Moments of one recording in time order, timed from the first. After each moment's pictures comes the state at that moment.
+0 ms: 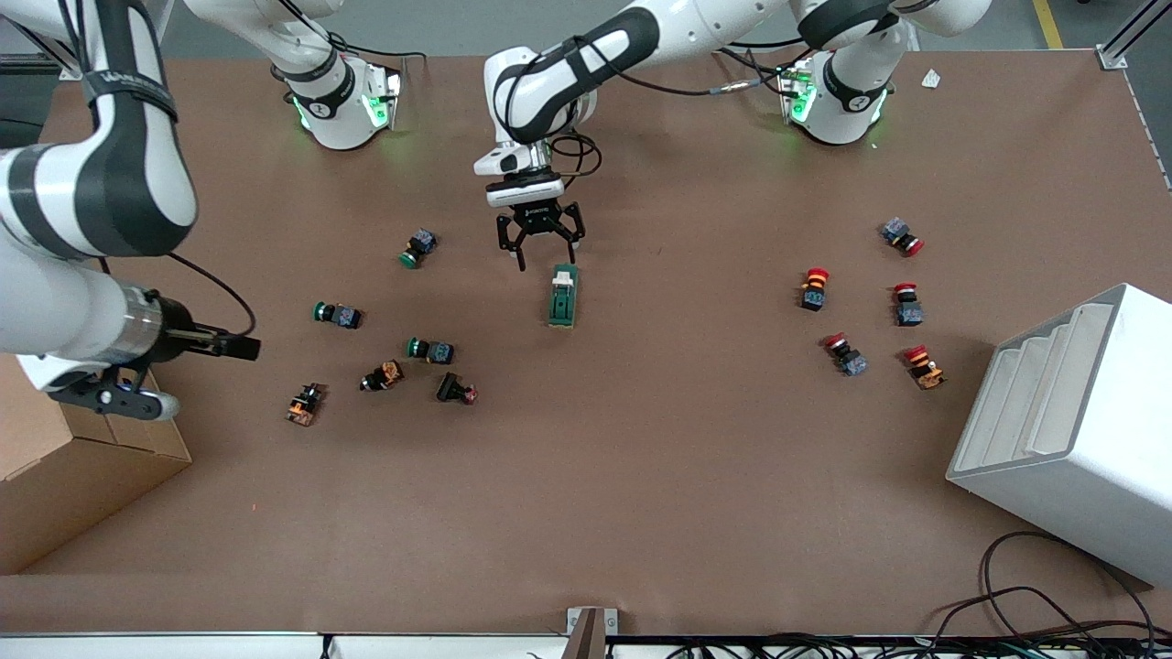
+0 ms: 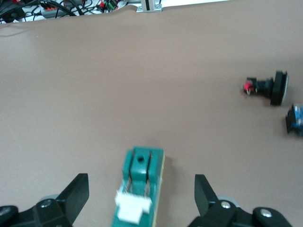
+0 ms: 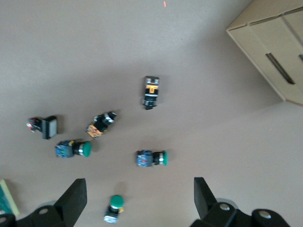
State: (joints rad) left arm -0.69 0.78 -0.66 -1.61 1.38 1.88 -1.98; right arm 0.04 0.32 0.00 -1.47 -0.01 1.61 0.22
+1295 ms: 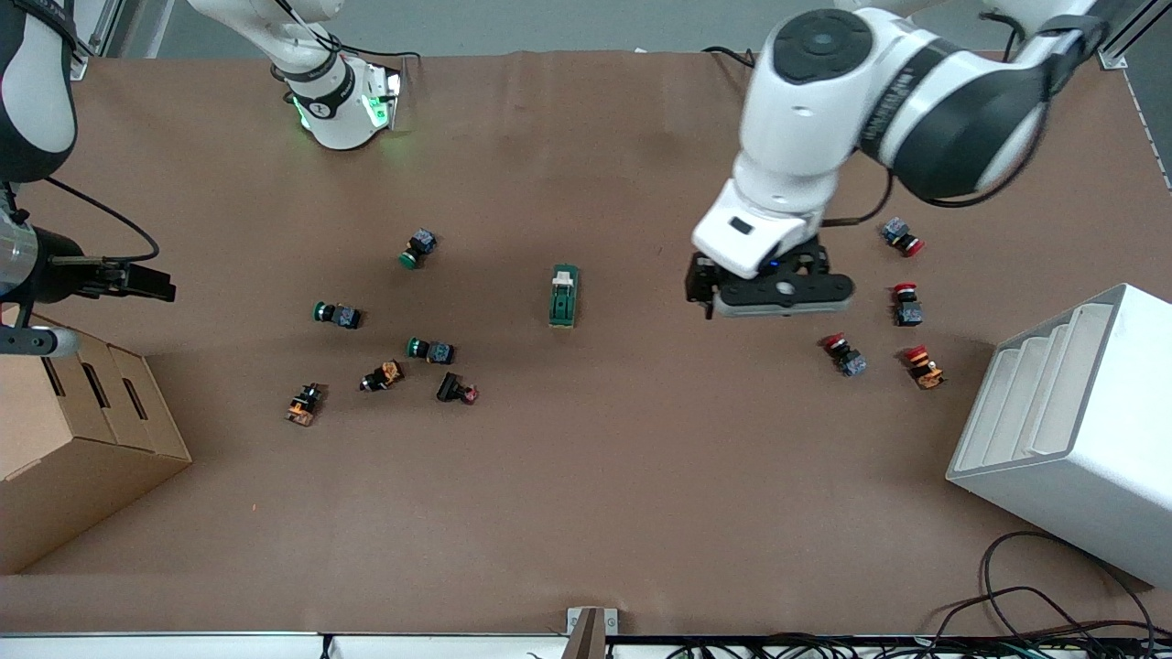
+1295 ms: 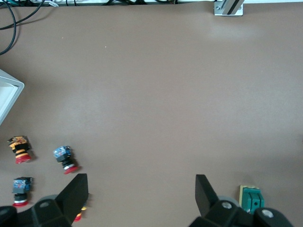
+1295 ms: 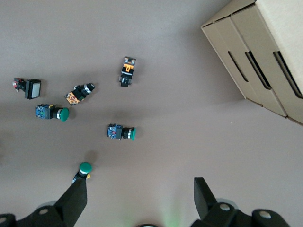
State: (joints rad) left arm 0.41 0.60 -1.32 -1.42 0.73 1.67 -0.87; right arm -0.05 0.21 0.02 -1.44 -0.03 1.45 0.01
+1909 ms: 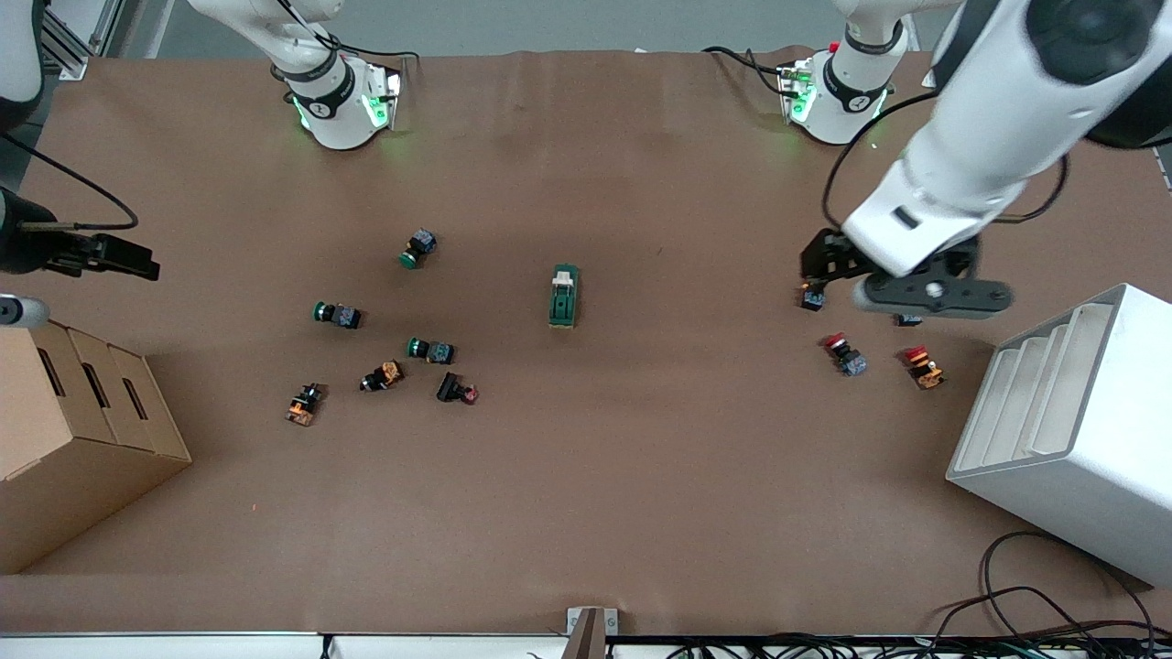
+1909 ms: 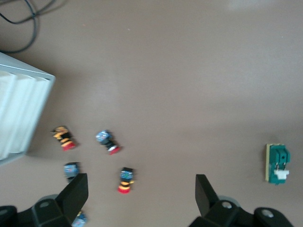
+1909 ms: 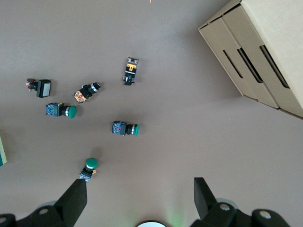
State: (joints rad) left arm 0.08 0.19 -0.48 -1.39 0.12 1.62 -0.26; right arm -0.05 0.14 0.01 -1.44 -0.02 1.42 0.02
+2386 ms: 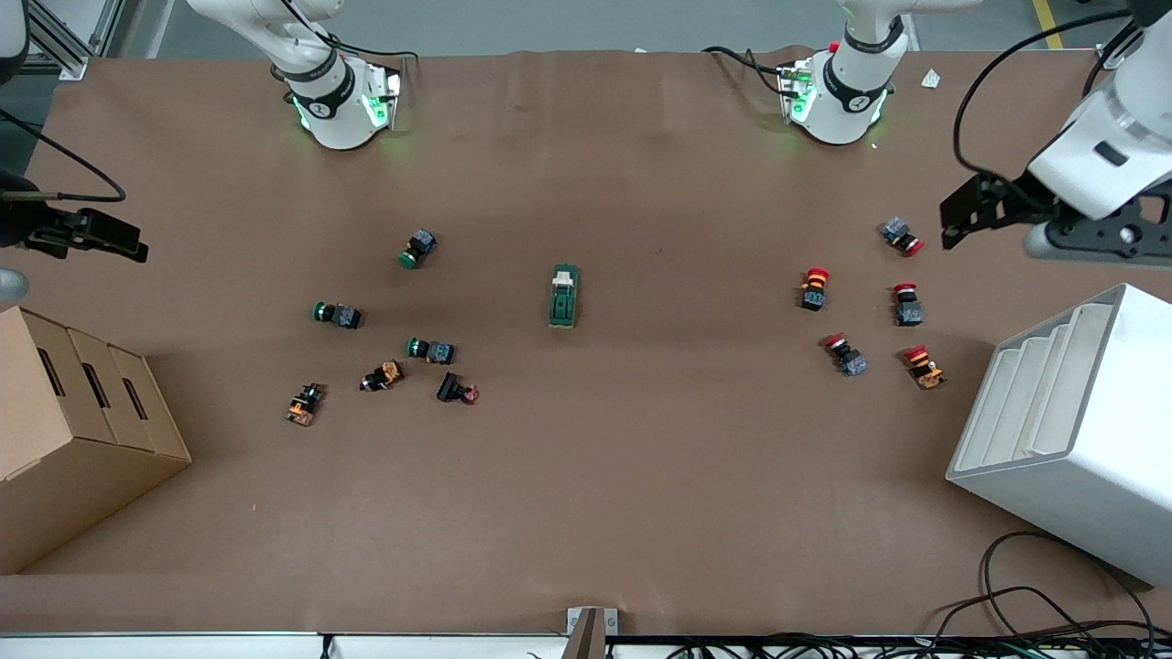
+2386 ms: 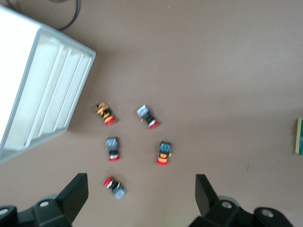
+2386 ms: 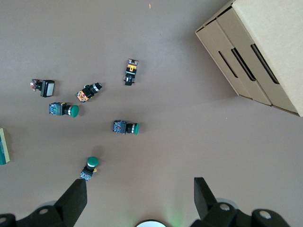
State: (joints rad) left arm -0.03 0.02 -0.14 -1.49 0.03 1.50 -0.06; right arm -0.02 0.08 -0.02 -1.46 -0.02 1.42 0.02
